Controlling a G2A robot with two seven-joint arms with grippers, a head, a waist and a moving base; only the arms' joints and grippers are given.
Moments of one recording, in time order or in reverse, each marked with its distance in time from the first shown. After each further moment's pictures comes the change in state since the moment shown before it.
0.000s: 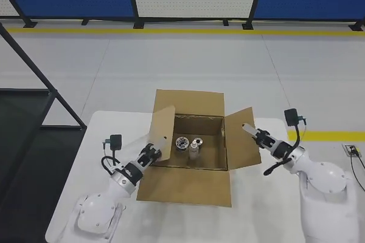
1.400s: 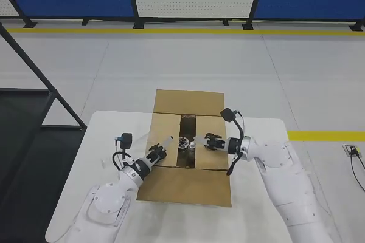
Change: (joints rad) left arm -0.097 -0.007 0.072 0.162 -0.014 0.034 0.005; right arm 0.297 0.031 -0.428 0.481 0.094 -0.228 0.005
